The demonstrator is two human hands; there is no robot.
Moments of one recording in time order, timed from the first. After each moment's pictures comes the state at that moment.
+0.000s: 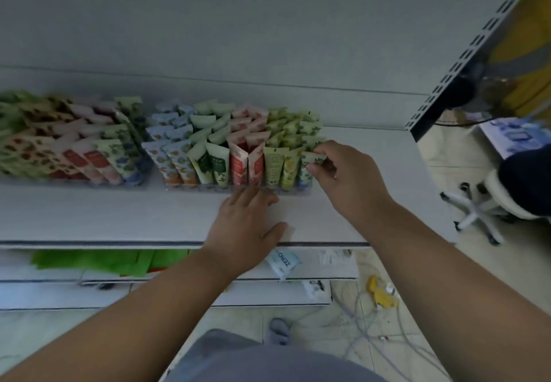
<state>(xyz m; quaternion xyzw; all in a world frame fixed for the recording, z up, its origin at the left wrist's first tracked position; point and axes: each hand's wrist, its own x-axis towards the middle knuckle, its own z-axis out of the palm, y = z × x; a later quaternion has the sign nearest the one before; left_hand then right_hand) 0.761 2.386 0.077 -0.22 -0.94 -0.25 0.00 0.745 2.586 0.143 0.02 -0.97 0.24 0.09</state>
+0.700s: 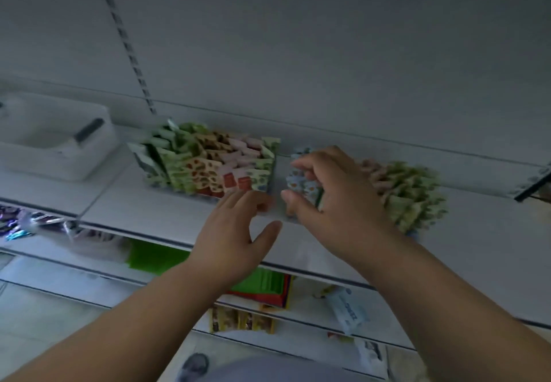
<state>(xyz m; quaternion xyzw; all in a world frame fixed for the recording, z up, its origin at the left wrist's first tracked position) 0.762 2.198 0.135 -0.14 -0.93 -0.31 0.13 0.749 2.381 0.210 0.22 -0.92 0.28 0.13</state>
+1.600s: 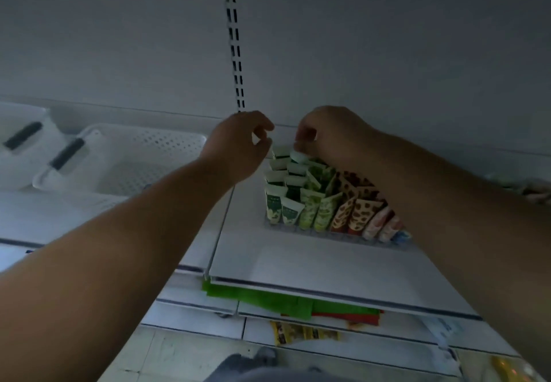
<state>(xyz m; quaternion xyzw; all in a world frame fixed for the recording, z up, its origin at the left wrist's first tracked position) 0.558 1.945 0.184 -0.11 -0.95 -0.28 0.11 0.552 2.138 0.220 0.21 -0.96 0.16 0.00</state>
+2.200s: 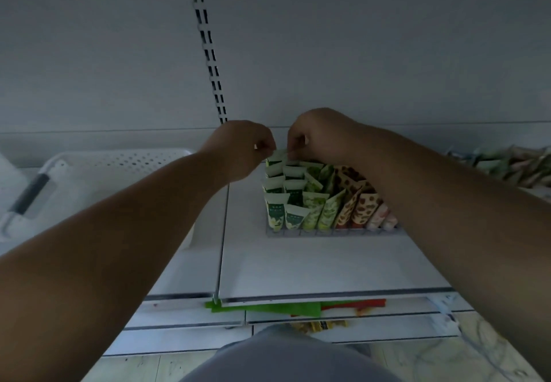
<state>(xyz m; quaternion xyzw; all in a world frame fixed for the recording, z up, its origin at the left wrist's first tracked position) 0.509 1.943 0.178 -0.28 -0.95 -0.16 0.03 0.535 2.136 0.205 0.19 -0.97 0.16 -0.04</state>
